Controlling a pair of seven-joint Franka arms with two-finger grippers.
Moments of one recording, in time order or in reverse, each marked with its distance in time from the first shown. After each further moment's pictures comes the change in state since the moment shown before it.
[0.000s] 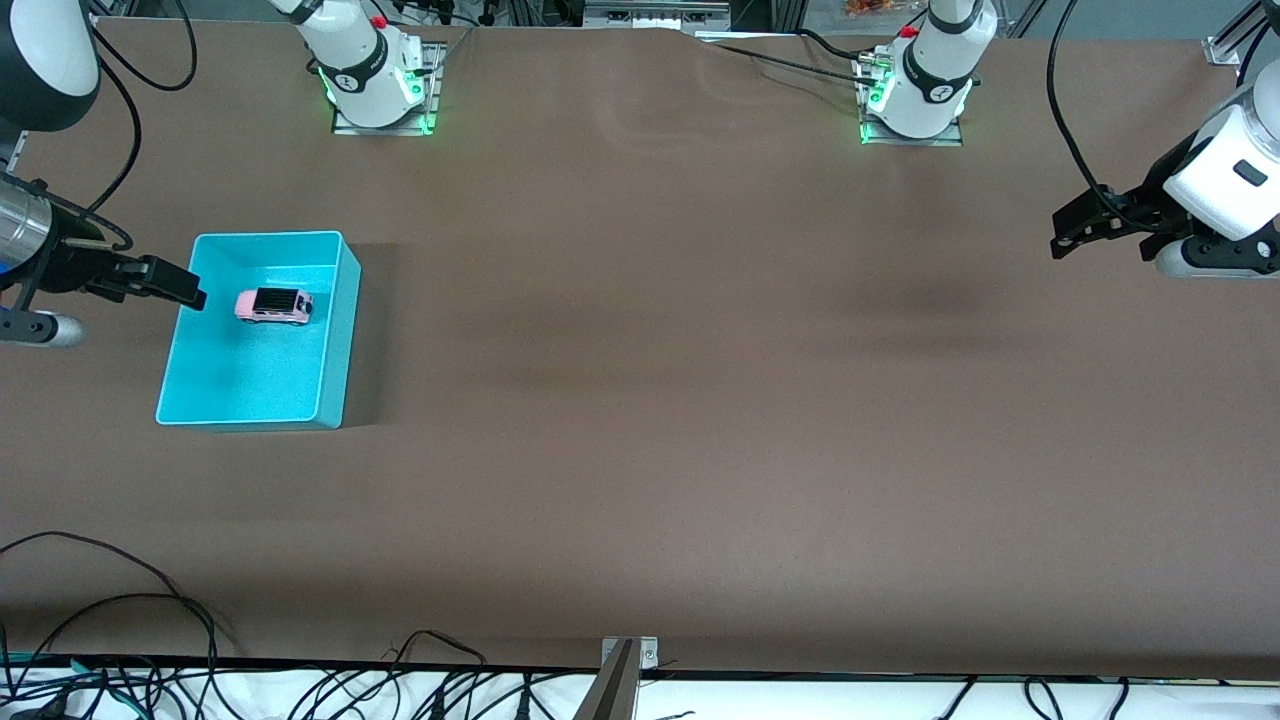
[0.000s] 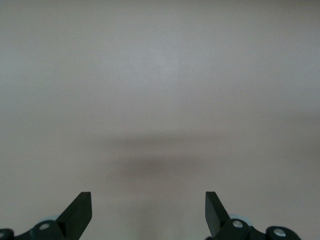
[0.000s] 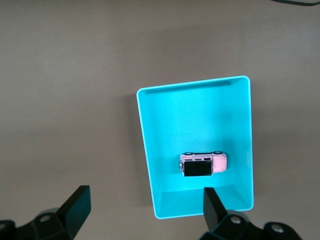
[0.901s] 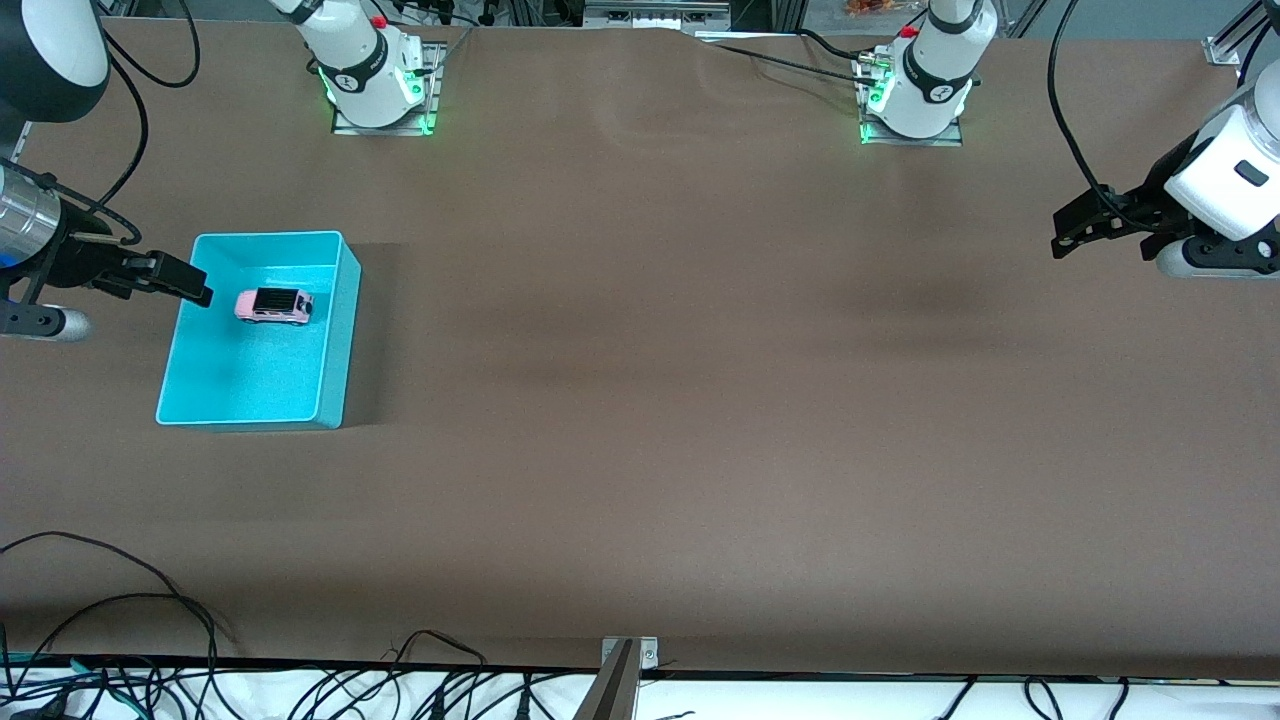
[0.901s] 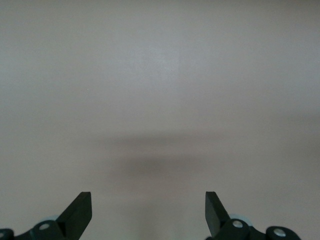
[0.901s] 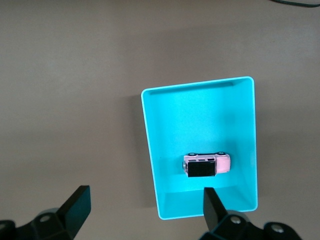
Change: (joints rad) left arm 0.000 0.000 0.001 0.000 0.000 -0.004 0.000; right arm 0.000 -0.005 0.016 -0.004 0.000 0.007 0.016
